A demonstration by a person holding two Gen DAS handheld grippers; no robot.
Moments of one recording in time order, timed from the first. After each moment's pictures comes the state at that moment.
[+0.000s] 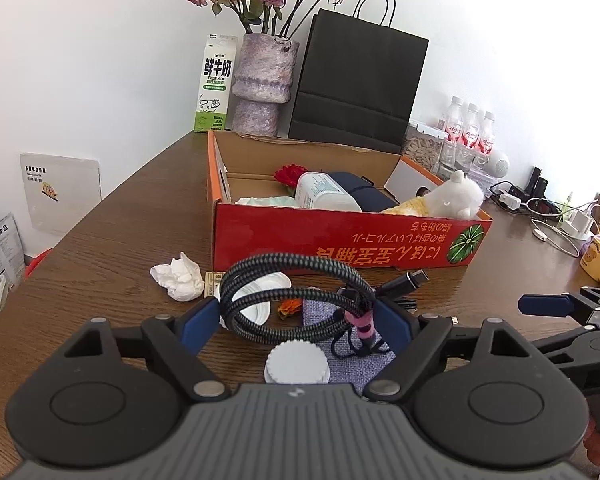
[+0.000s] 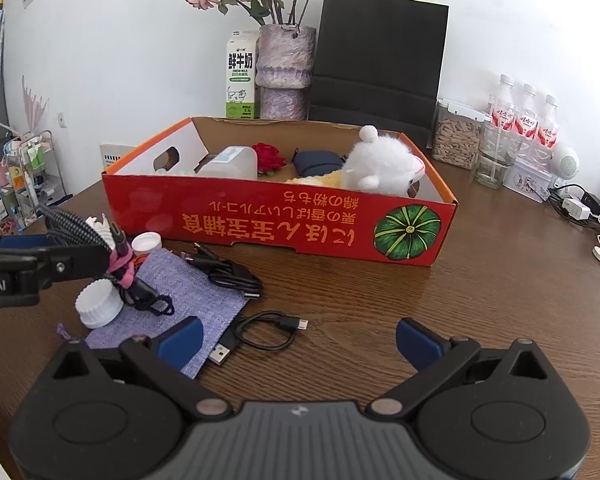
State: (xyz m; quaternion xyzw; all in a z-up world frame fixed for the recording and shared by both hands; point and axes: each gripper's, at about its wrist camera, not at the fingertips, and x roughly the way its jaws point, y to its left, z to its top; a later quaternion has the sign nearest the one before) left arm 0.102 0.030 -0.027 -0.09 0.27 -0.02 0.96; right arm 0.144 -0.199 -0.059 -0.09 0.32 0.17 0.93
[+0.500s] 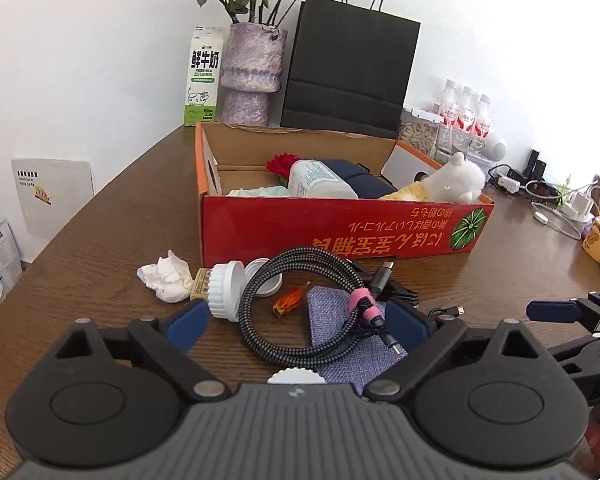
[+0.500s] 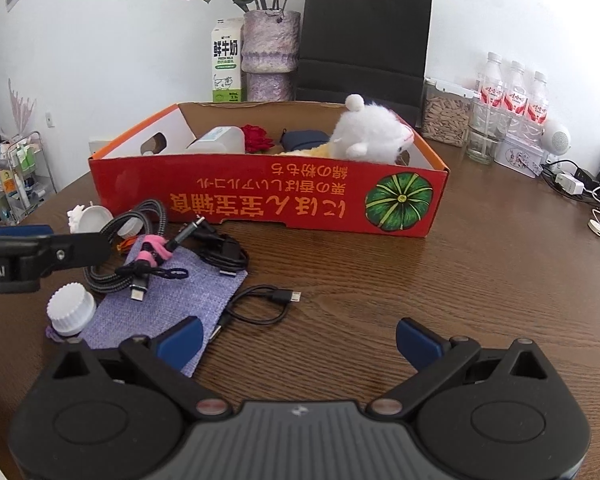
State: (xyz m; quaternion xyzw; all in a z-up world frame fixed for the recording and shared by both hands) left arm 0.119 0.019 -0.034 -0.06 0.29 -0.03 0.95; right arm 0.143 -0.212 -0.071 -0.06 0.34 0.15 0.93
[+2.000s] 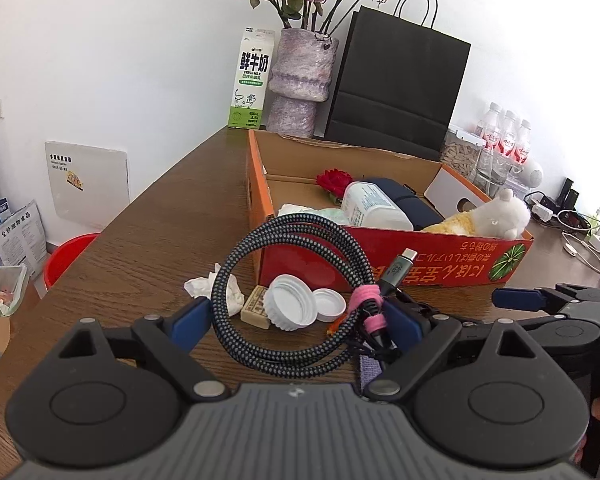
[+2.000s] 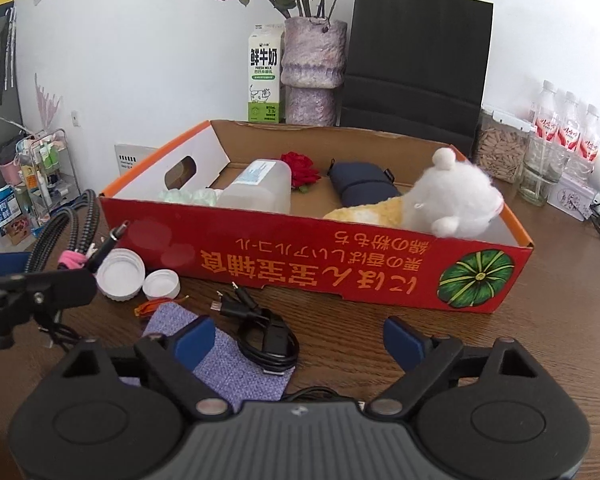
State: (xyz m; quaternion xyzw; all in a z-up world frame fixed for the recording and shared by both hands) left arm 0.122 0.056 -0.022 -0.10 0.29 0.02 0.95; right arm 0.202 -0.150 -0.072 -0.08 0.33 0.20 0.92
